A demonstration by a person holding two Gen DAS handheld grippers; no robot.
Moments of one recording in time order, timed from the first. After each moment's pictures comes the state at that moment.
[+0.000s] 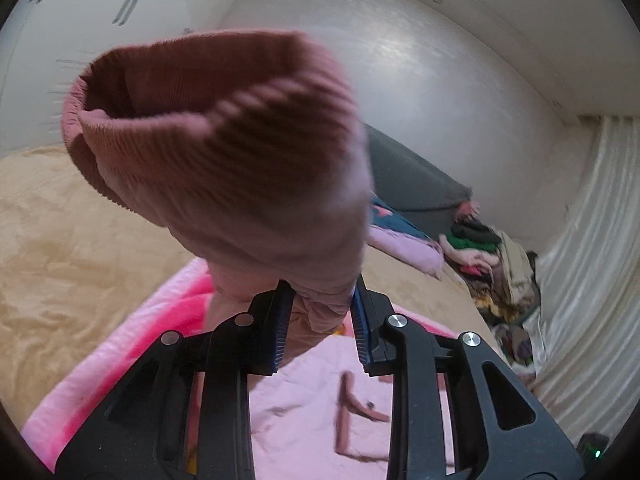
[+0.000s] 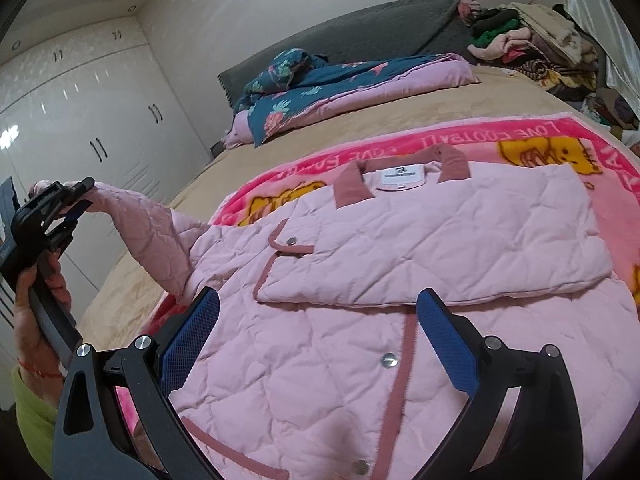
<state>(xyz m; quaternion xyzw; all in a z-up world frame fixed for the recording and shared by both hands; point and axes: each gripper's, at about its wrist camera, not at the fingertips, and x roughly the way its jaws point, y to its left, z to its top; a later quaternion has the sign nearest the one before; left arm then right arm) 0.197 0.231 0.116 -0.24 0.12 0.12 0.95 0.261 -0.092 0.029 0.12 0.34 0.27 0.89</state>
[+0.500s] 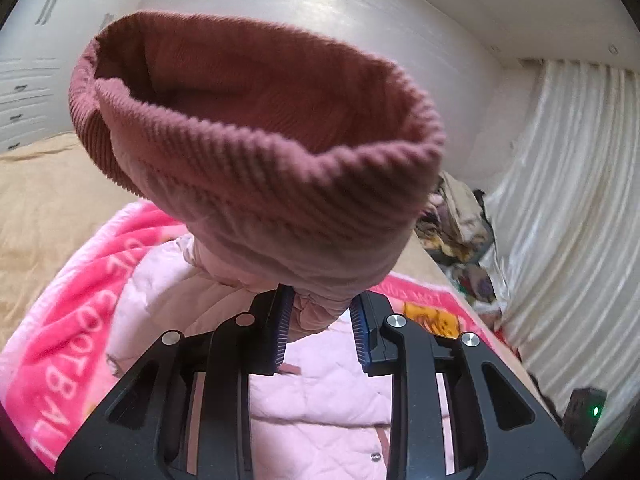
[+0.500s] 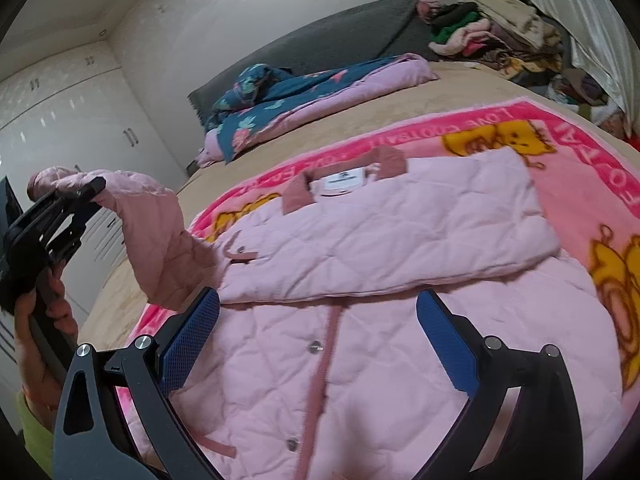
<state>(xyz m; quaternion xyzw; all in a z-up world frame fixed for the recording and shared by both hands) 0.241 0.133 0.092 -0.19 0.17 0.00 0.97 0.255 -0.165 0.018 0.16 0.34 0.22 0.90</state>
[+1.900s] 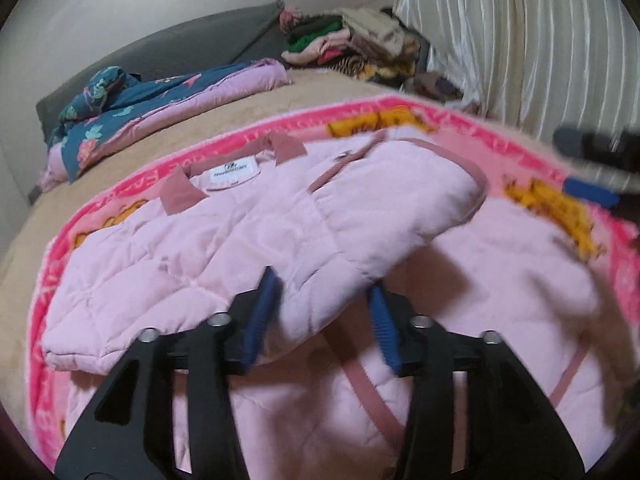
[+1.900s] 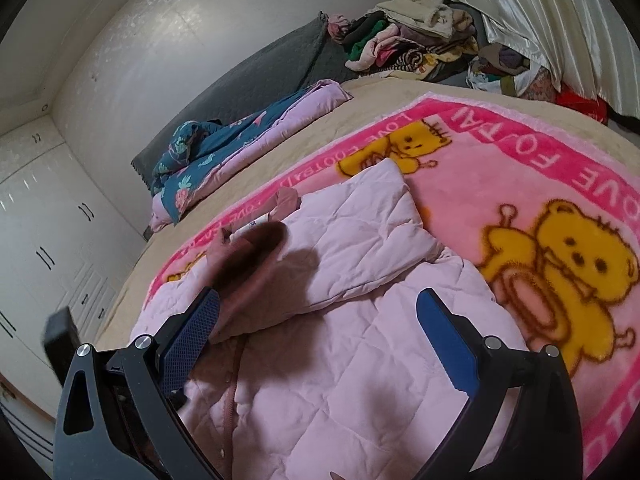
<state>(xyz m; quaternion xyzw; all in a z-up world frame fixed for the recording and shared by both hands) 0.277 -0.064 -0.024 0.12 0.35 -0.11 0.92 0.253 -0.267 0.004 0.24 0.32 0.11 0.91</state>
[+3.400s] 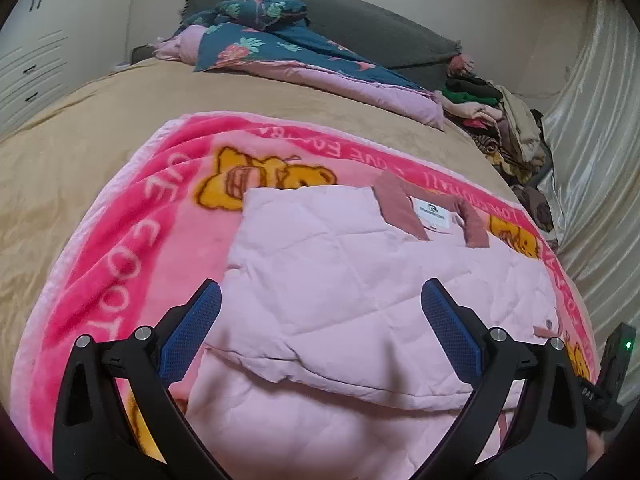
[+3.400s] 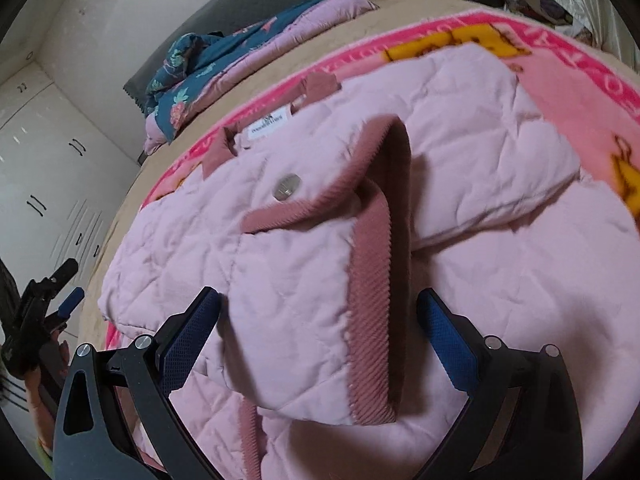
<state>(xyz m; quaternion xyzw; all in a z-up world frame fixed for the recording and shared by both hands) 0.290 0.177 0.017 -0.16 0.35 0.06 0.92 0.325 -0.153 -0.066 0.21 0.46 0.16 0.85</state>
